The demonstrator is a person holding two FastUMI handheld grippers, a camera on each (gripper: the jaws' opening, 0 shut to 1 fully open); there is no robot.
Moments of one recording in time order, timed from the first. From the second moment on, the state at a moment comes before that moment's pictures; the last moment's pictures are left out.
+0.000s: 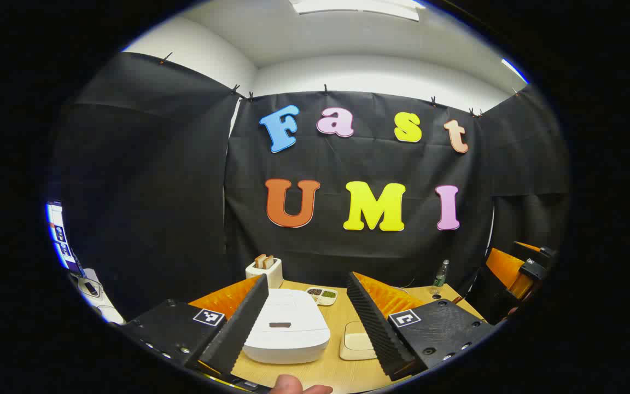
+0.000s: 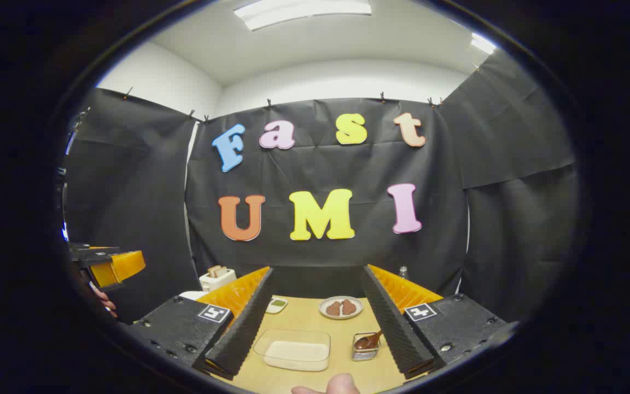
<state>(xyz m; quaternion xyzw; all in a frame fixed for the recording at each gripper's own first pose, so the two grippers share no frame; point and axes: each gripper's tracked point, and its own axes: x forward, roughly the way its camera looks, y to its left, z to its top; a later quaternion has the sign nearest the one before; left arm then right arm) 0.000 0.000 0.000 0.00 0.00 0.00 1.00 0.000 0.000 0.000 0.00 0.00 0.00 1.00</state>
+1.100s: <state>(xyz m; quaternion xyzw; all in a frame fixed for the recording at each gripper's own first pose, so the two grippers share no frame) -0.007 0.001 -0.017 0.01 0.02 -0.02 1.00 -0.010 0.010 -0.006 0.00 0.02 0.00 1.00</state>
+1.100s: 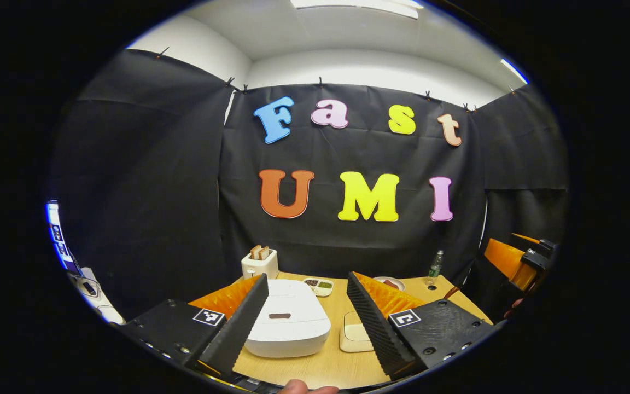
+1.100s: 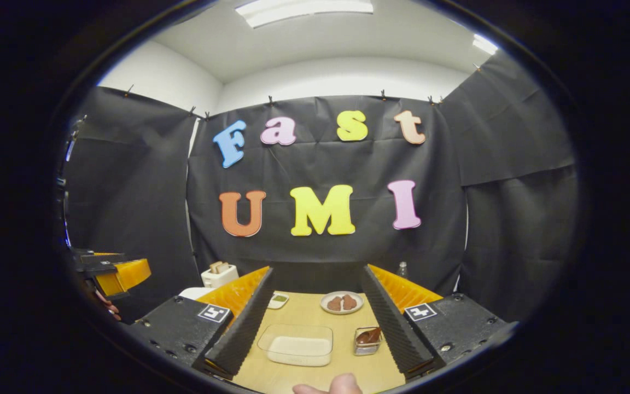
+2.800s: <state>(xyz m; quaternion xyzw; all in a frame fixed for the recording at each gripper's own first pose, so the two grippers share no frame) 0.134 0.045 -0.202 -0.12 0.42 0.01 0.90 0.107 -0.100 -0.076 0.03 0.12 -0.03 0.99</state>
